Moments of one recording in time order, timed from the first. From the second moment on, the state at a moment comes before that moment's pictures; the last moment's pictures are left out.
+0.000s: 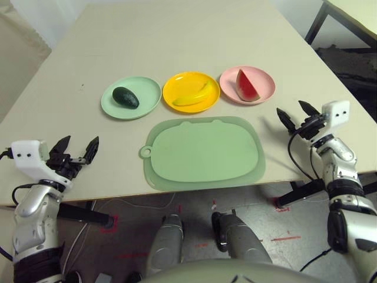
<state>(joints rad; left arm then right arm) 0.07 0.47 0.54 0.10 -0.40 0.06 -0.54 -0.52 -0.48 -0.28 0.89 0.32 -0.43 0.79</state>
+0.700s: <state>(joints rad) 0.00 0.56 0.54 0.17 -0.40 0.03 -0.55 -0.42 -0.30 -0.25 0.52 0.32 -0.31 0.59</state>
